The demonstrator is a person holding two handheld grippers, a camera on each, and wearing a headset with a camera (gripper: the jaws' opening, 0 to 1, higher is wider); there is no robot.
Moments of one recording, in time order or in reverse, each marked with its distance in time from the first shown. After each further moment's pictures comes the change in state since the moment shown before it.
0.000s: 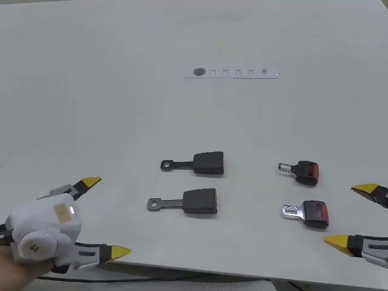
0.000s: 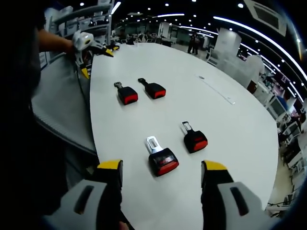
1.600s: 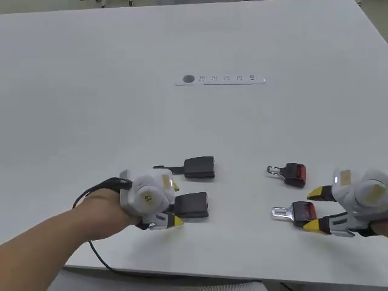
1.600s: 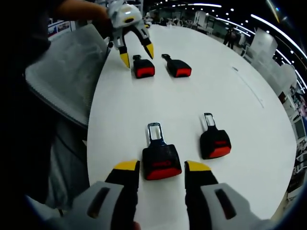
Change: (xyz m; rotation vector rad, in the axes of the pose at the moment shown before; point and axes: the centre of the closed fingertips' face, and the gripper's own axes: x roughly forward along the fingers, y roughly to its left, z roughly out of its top) left arm 0.129 -0.052 0.071 0.222 0.074 -0.309; right arm 0.065 -0.007 -0.031 -0.191 0.144 0.244
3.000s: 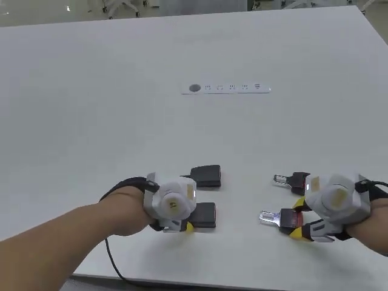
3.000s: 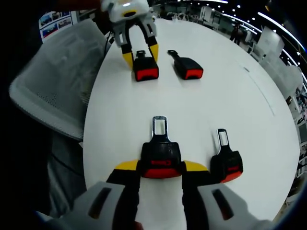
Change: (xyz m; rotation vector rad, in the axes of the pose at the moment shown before) left arm 0.011 -0.004 0.001 0.138 0.101 -0.079; right arm 0.031 0.013 0.035 -0.019 0.049 0.037
